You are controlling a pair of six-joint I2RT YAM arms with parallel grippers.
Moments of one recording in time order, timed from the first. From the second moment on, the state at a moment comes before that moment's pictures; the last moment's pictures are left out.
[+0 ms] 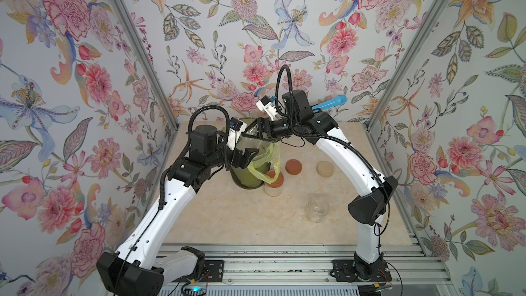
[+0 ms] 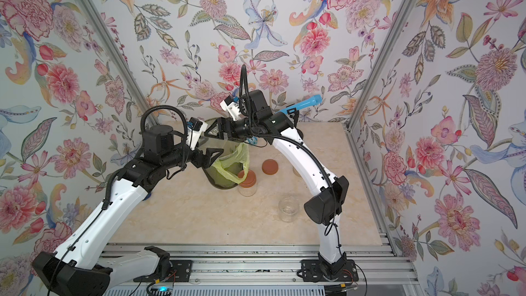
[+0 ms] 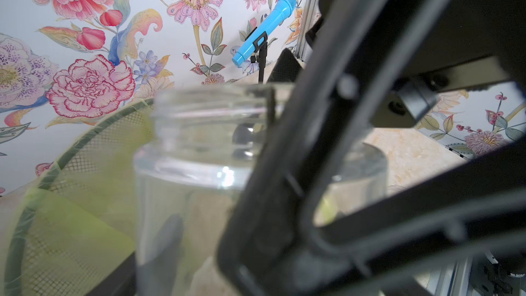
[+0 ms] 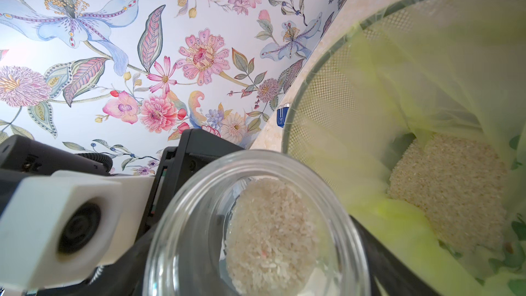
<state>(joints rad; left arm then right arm) -0.37 1.20 1.26 -0.48 0.40 0.11 0.69 2.00 2.29 -0.83 -0.73 0.55</state>
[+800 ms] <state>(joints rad) -0.36 1.17 1.24 -0.42 0.37 0.14 0.68 2.07 2.42 -0.86 -0.81 0.55</state>
